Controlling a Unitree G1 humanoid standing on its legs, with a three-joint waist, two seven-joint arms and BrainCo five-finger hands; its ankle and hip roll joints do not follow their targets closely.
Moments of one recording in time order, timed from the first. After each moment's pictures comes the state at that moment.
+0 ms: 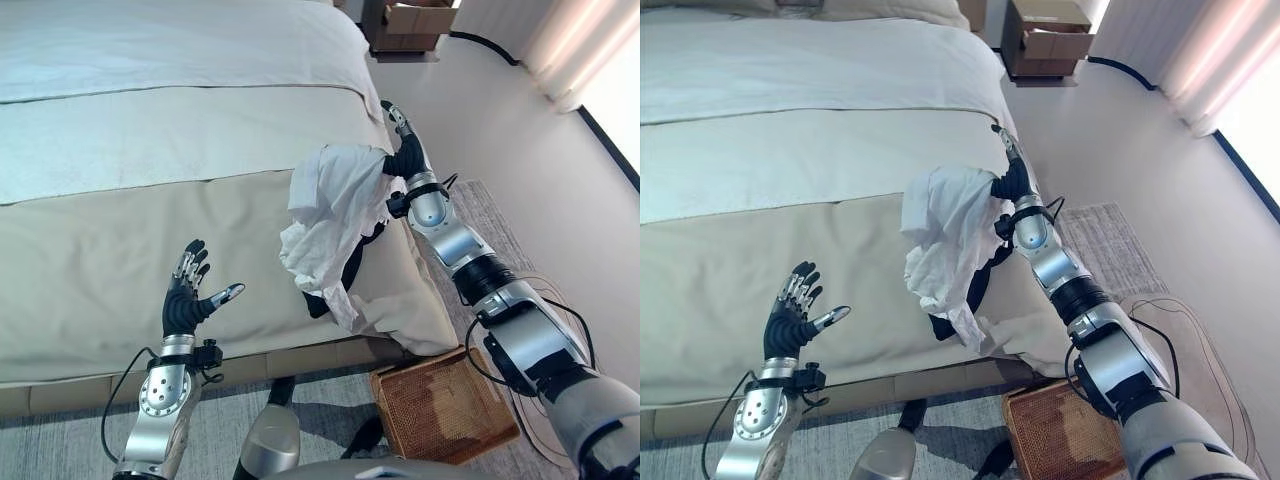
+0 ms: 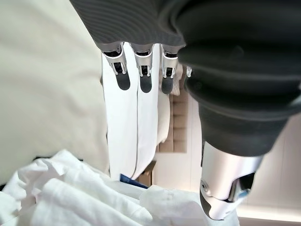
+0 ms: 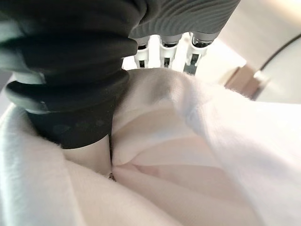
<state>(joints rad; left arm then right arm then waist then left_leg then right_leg) 0.21 0.39 -0.06 -0.02 -0.31 -0.35 0.20 -0.92 -0.34 0.42 0.67 -0.01 -0.08 -0.34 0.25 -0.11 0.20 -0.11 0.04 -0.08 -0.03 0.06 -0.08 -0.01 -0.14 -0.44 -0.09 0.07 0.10</state>
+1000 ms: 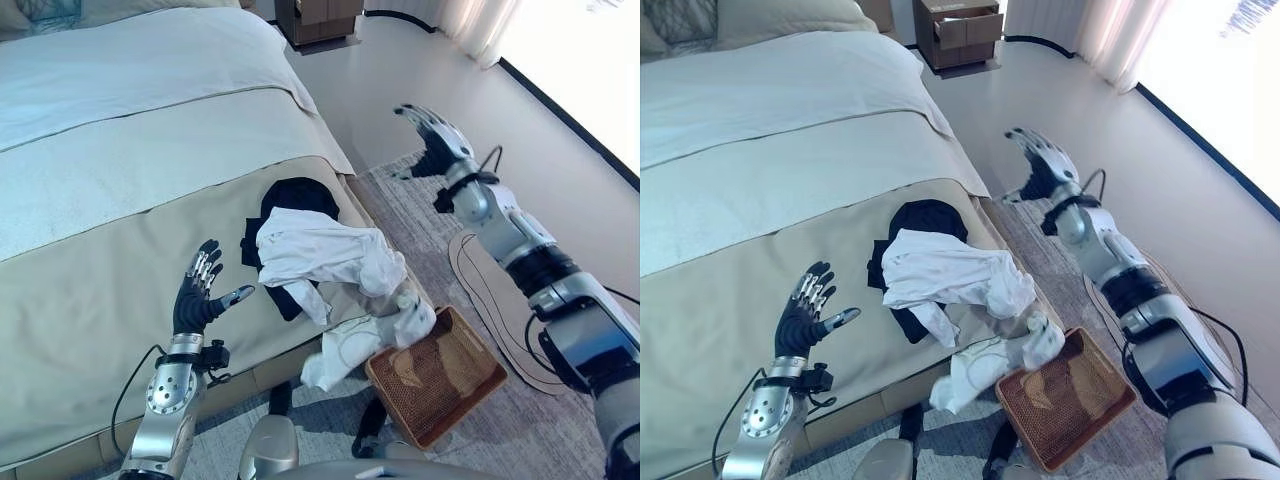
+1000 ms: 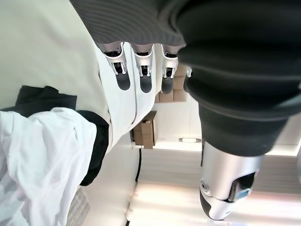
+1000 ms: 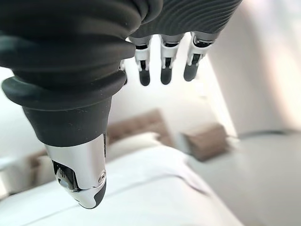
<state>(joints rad) 0.19 0.37 -0.07 -0.02 -0.31 -0.34 0.13 -1.00 -0.59 0.54 0.56 -0.38 -0.10 -0.19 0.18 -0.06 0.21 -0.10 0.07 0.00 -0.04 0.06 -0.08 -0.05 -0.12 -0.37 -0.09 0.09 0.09</state>
